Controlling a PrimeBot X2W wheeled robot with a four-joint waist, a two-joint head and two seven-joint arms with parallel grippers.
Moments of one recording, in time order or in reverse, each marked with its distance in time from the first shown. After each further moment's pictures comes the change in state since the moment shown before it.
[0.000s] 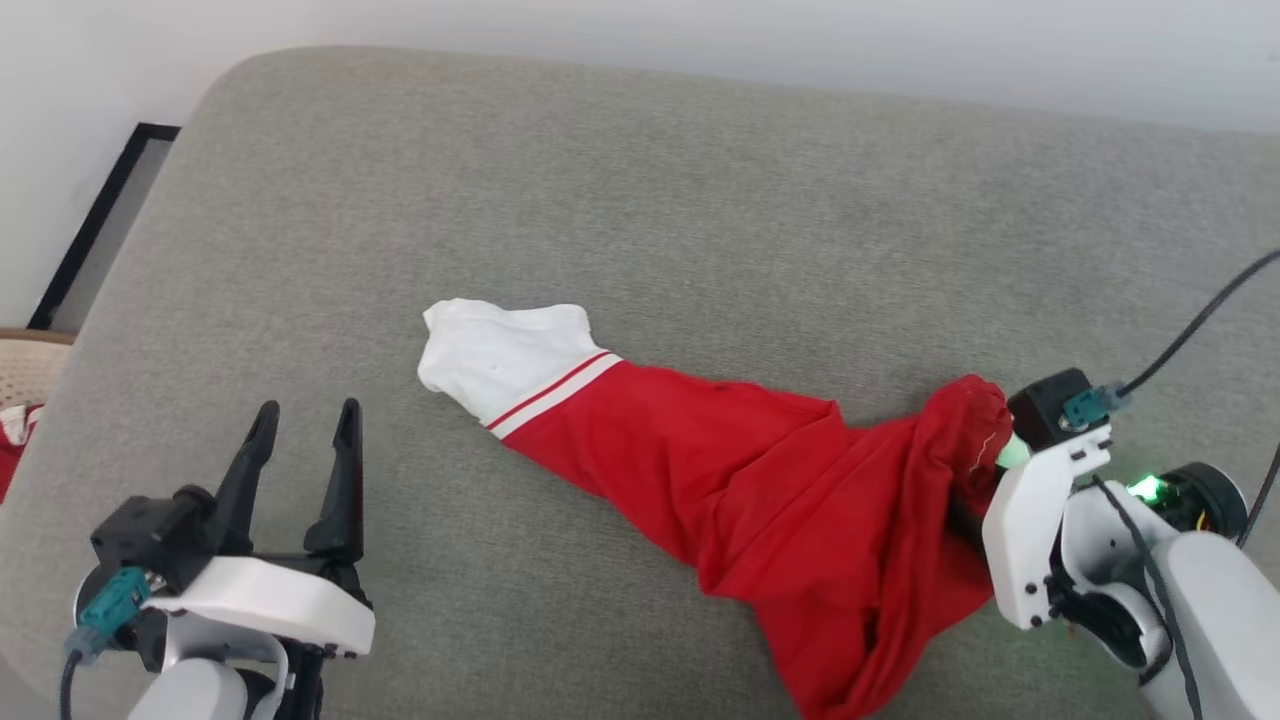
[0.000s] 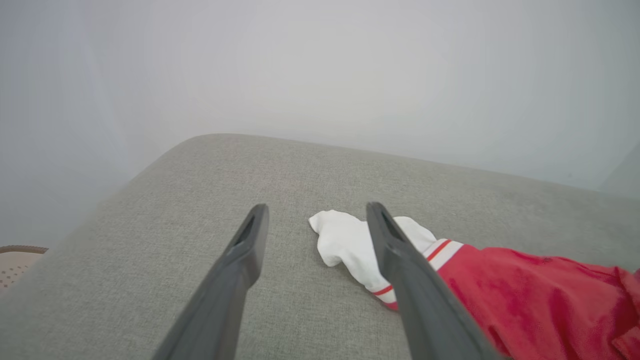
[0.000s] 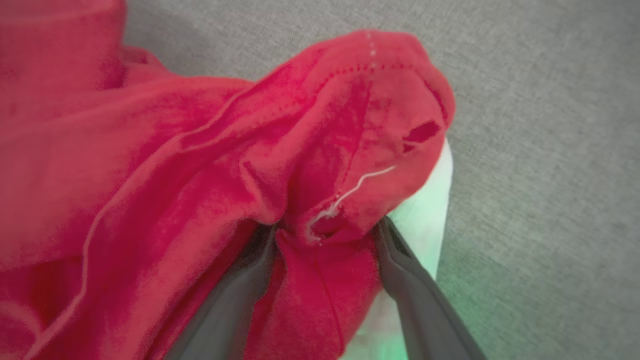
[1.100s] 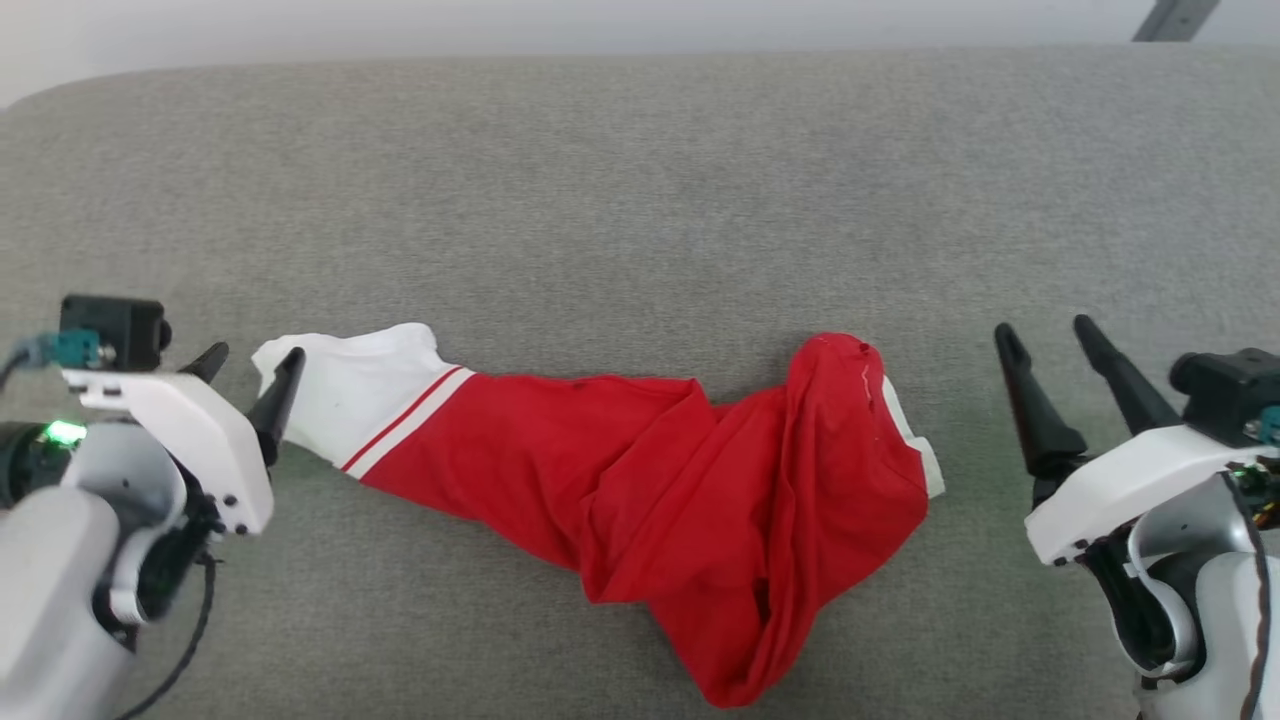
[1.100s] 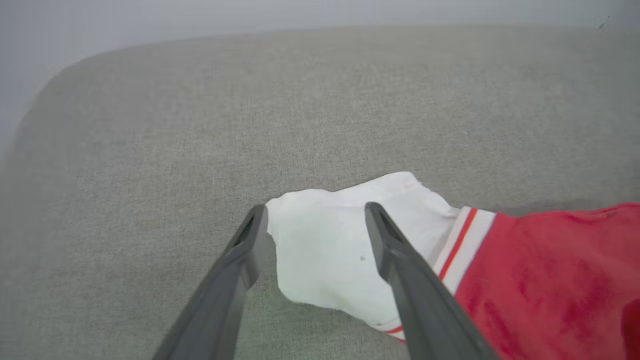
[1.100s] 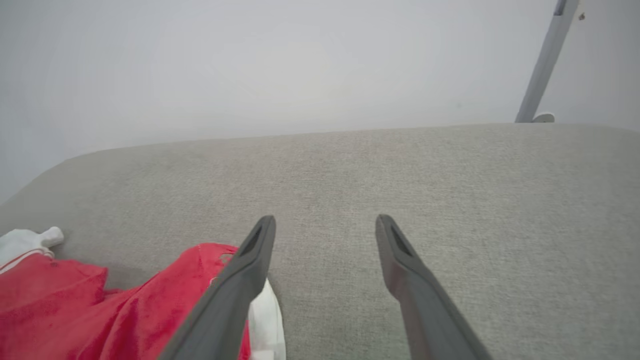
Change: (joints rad) left arm -0.336 0.218 -0.146 0.197 -0.168 -0.069 0.496; right arm 0.085 0.208 -0.307 -0.168 -0.083 0.000 -0.486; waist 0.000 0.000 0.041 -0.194
